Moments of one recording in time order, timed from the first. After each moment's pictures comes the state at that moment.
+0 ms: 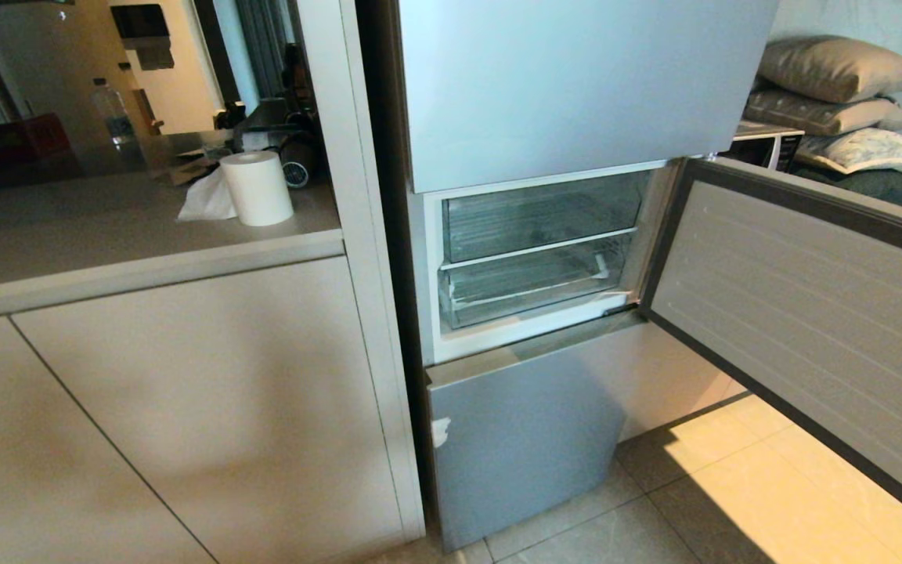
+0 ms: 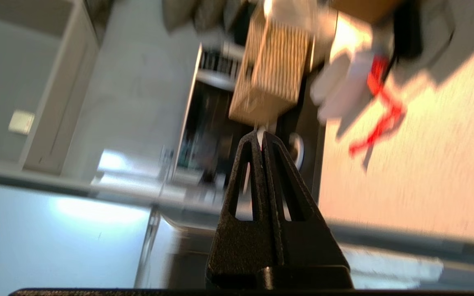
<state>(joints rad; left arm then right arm) 0.00 0.00 0.00 -0.01 0.00 0.00 -1.19 1.90 -0.93 -0.98 0.67 1.25</state>
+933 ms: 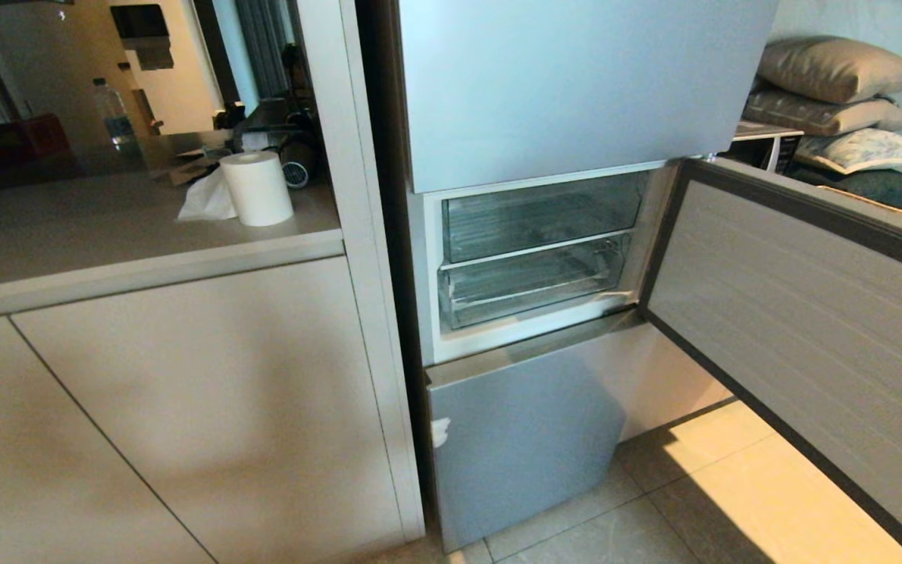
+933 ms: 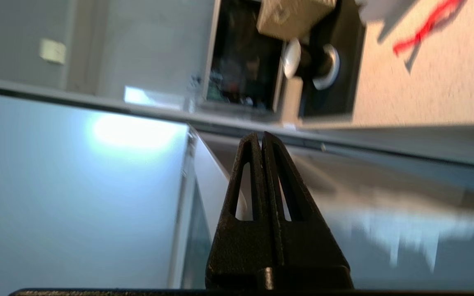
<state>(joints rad) 0.00 0.00 0.00 -0.01 0.00 0.00 -1.31 1.67 -0.83 -0.82 1.00 1.29</state>
